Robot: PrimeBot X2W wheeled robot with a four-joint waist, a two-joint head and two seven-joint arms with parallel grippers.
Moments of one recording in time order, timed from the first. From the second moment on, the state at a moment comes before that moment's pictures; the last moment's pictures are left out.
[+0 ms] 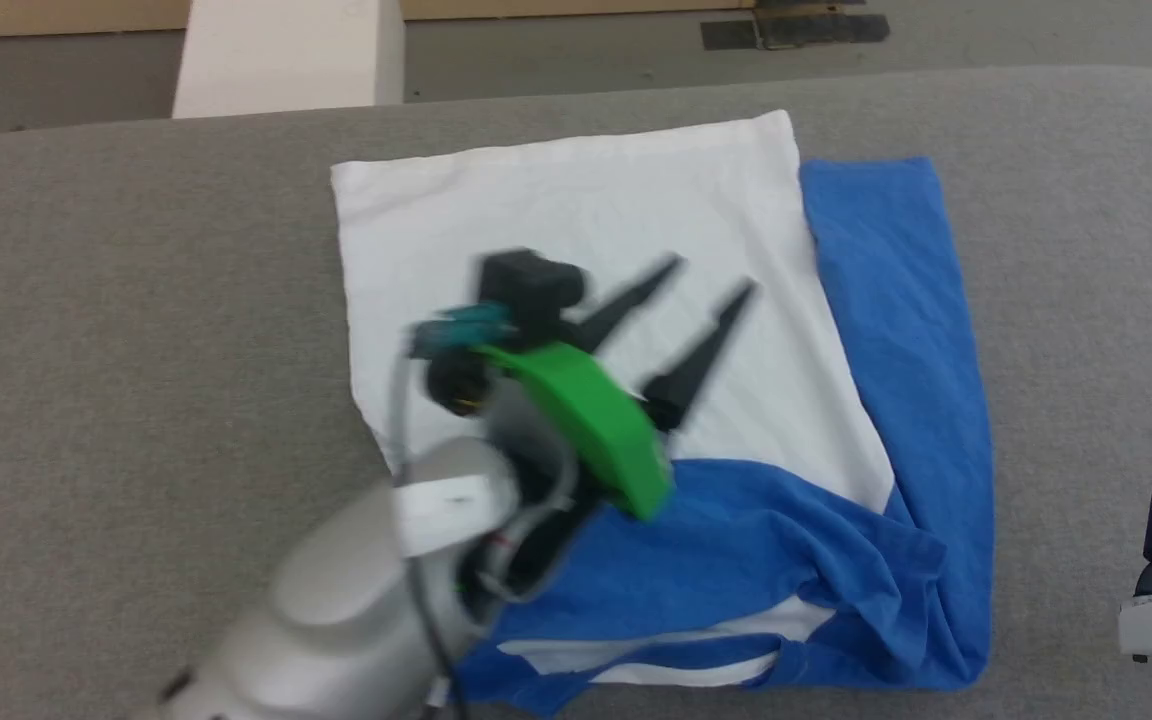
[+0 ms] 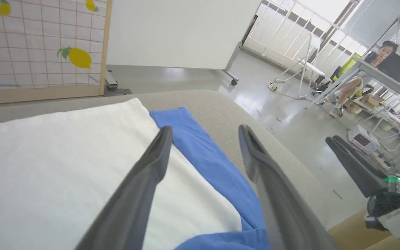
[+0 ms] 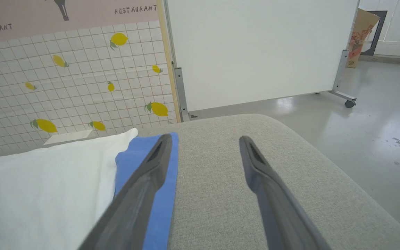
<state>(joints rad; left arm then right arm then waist) -0.68 0.24 -0.89 0.10 -0.95 0.12 -0.02 0.06 -0.05 -0.32 -0.18 0.20 0.13 -0.10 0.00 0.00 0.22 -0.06</state>
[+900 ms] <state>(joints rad) 0.15 0.30 -0.14 -0.39 -0.41 0.35 -0.26 0.10 -0.05 -0.32 -0.19 0.22 0.13 -0.08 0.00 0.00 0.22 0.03</state>
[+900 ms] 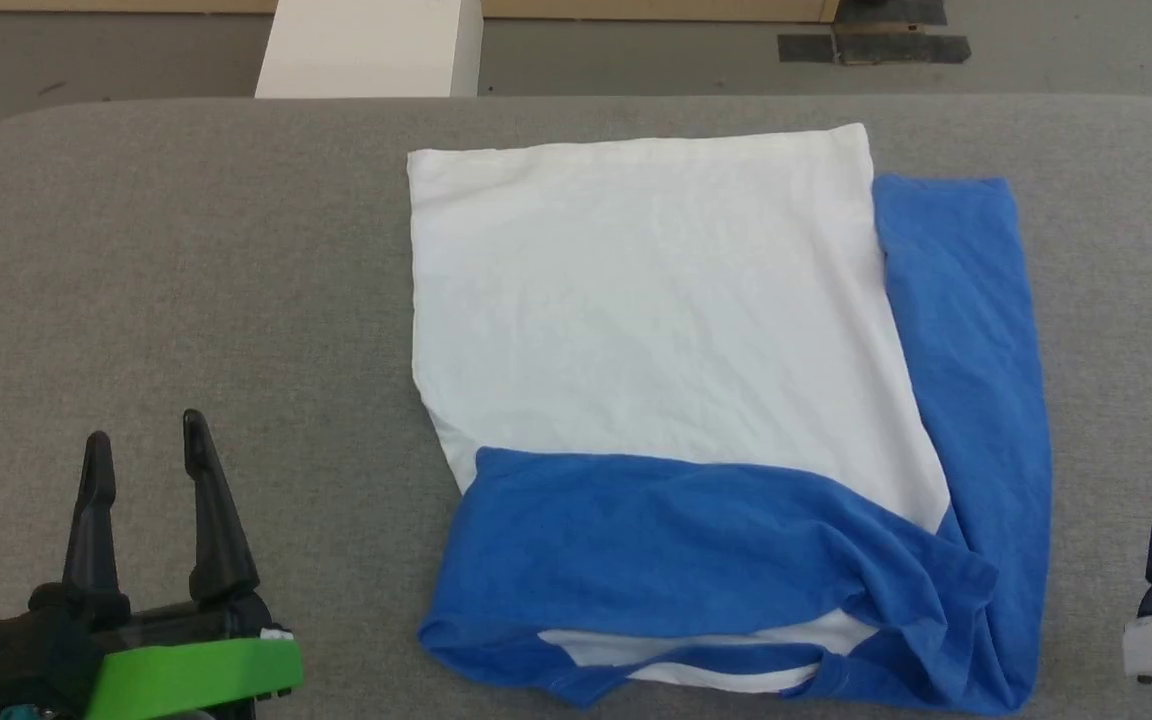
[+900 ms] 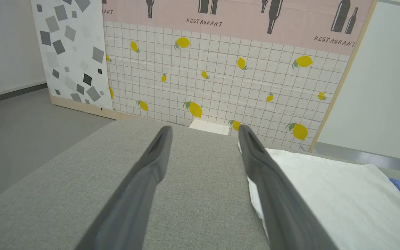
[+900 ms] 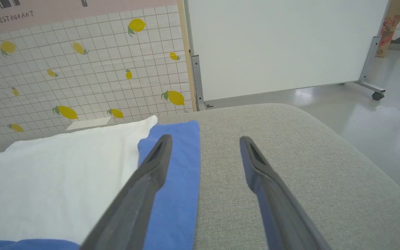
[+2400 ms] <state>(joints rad) -0.11 0.09 0.01 -0.32 -0.22 -0.04 -0.26 -0.84 -0.22 -0.44 -0.03 0.02 0.13 0.99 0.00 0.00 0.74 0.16</state>
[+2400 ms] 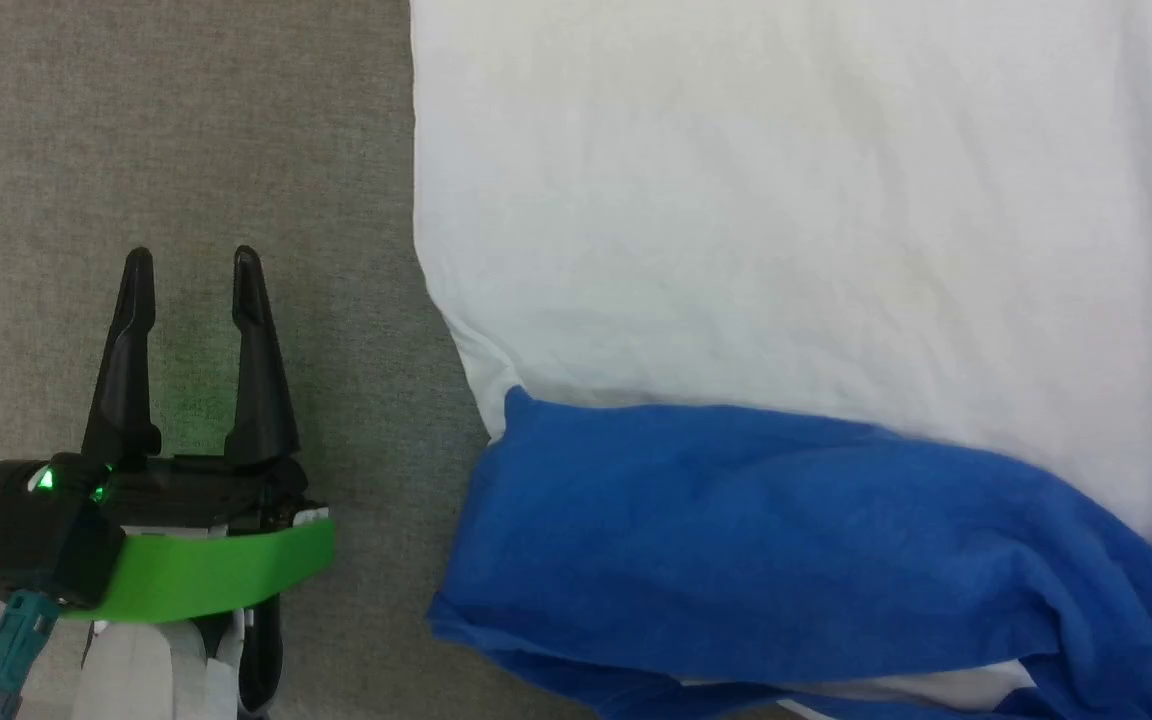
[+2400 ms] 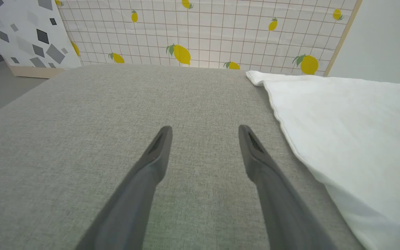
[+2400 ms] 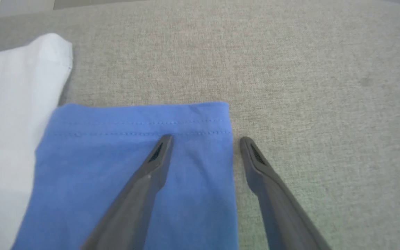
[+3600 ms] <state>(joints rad) 0.09 0.08 0.07 -0.27 -0.19 -0.06 -0.25 -0.45 -0.20 -0.85 -0.14 0.21 0.13 0.74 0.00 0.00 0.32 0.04</state>
